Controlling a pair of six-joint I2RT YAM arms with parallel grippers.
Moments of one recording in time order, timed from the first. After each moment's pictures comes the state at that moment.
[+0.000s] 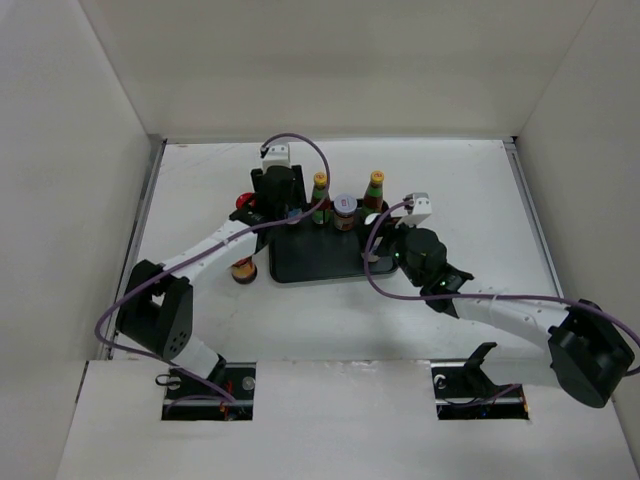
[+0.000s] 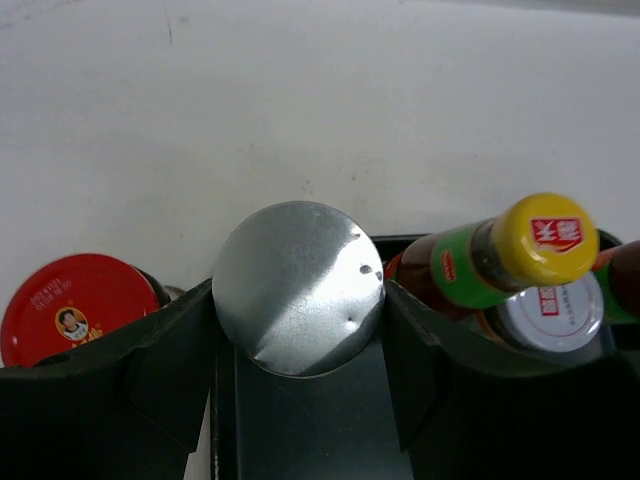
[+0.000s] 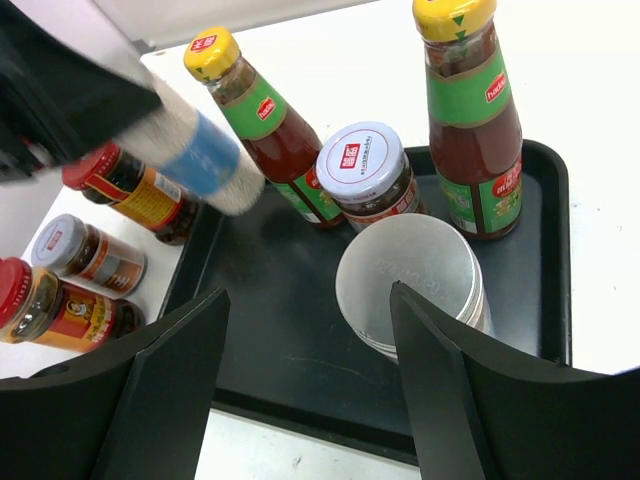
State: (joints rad) left arm -0.53 1.53 1.08 0.01 -0.46 -0.33; right arm 0.75 1.22 0.58 0.49 0.33 0.48
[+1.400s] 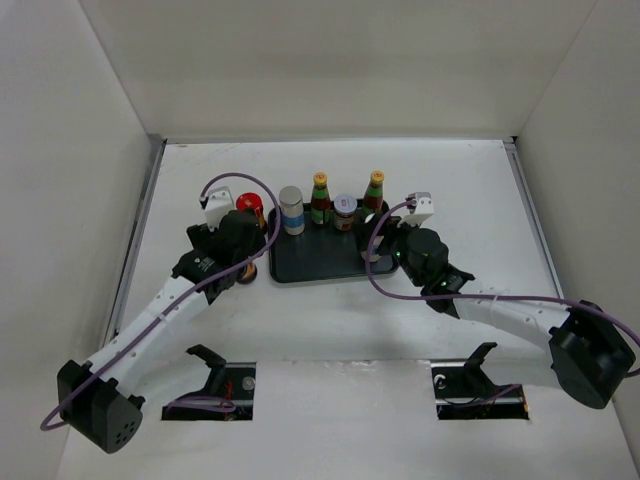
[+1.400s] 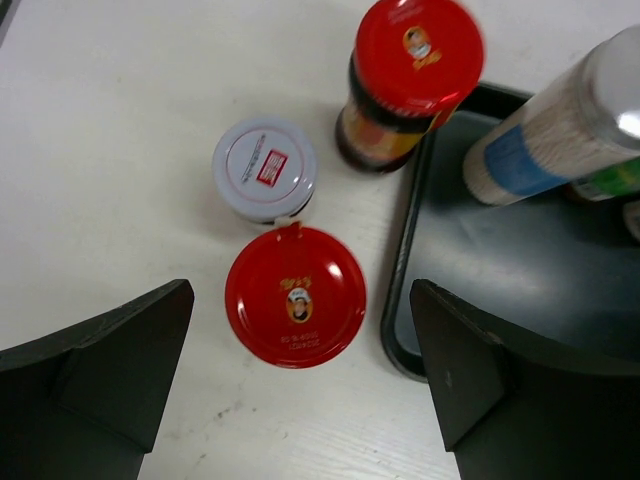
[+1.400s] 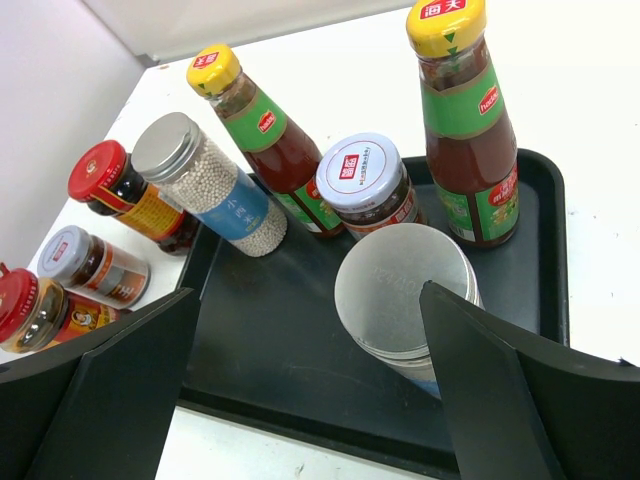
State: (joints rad) left arm -0.53 0.99 0.86 -0.59 -0.66 -0.61; right arm 0.74 1.21 0.57 0.51 0.34 0.48
